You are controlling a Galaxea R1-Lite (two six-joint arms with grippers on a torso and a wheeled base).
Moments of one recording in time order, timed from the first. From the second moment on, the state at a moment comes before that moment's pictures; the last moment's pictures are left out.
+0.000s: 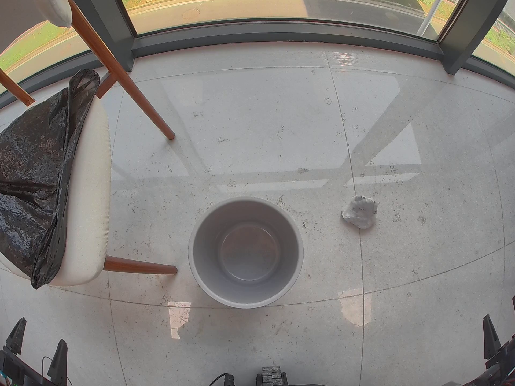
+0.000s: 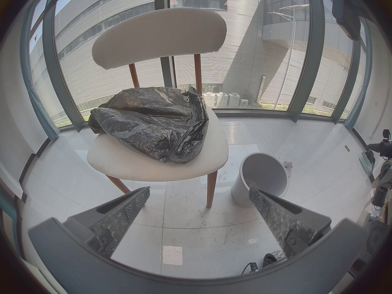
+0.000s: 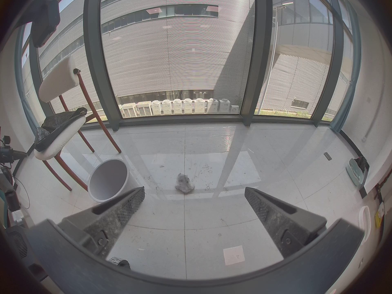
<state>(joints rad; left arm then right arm) 0.00 0.02 -0.02 0.00 0.00 0.01 0.00 0.02 -0.02 0.00 -0.02 0.01</state>
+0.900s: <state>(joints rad) -0.02 0.04 -0.11 -0.13 -0.09 0.03 0.00 0.02 -0.02 0.00 -0.02 0.01</state>
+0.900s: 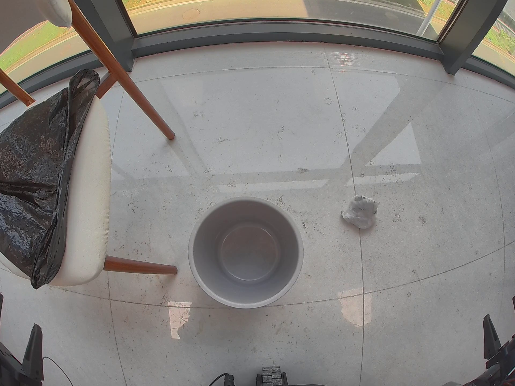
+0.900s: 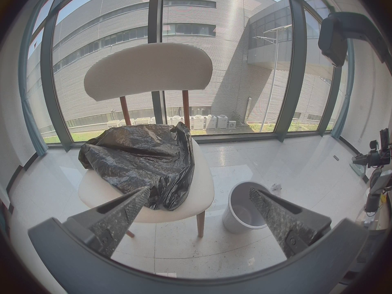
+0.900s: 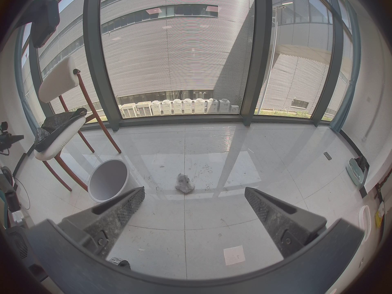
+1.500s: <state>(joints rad) -0.04 0.57 -0.43 -0.12 -0.12 -0.02 0.00 0.02 -0.02 0.00 -0.02 0.02</state>
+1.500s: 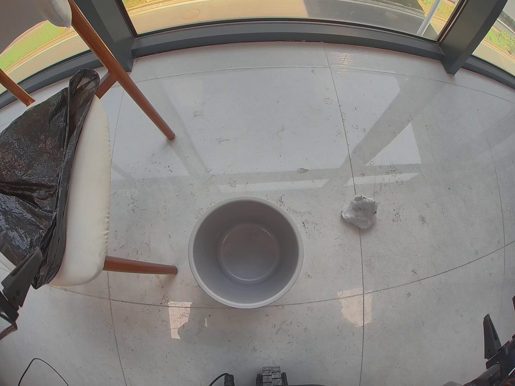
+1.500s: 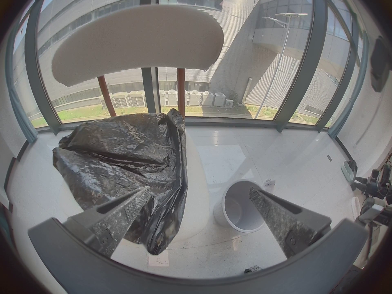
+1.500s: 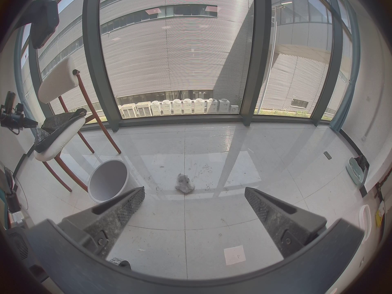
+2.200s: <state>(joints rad) 0.00 0.97 -0.58 -0.38 -0.14 -0.02 0.00 0.02 -0.02 -0.01 -0.02 0.02</state>
